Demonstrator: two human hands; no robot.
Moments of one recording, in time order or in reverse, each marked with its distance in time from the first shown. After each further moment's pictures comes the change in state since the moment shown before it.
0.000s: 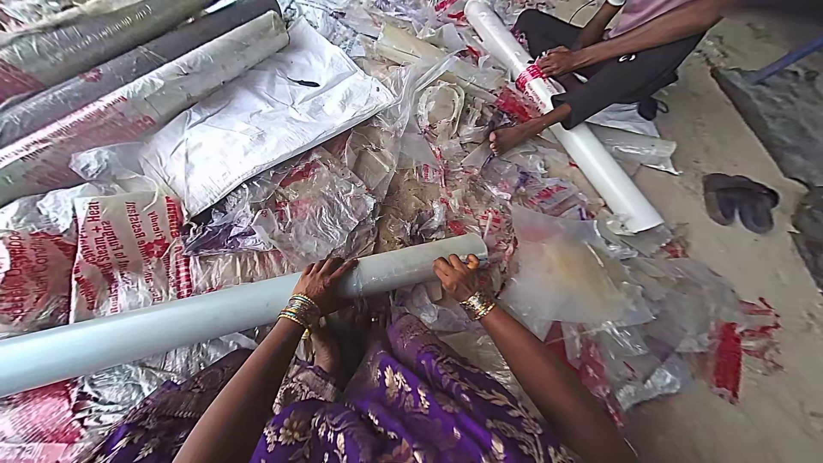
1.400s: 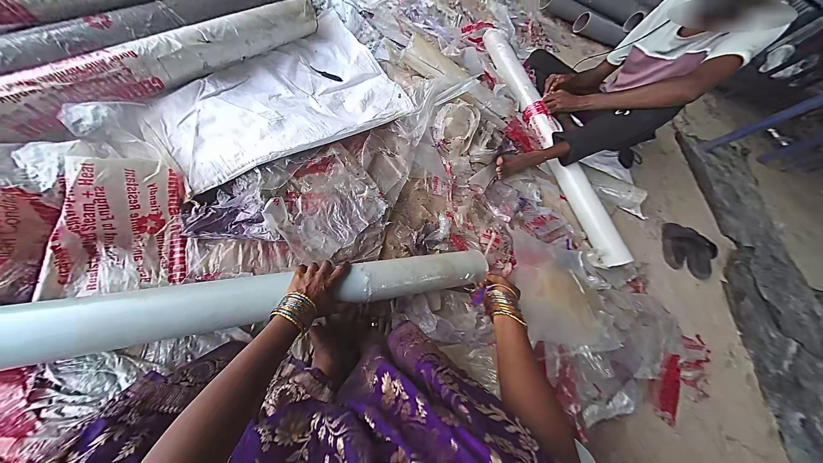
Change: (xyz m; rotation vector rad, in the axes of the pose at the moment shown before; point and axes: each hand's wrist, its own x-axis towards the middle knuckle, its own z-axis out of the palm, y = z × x) left_hand -0.012 -0.017 -0.017 0.078 -0.230 -0.142; right_hand 0.035 0.032 -0.030 0.736 0.014 2.082
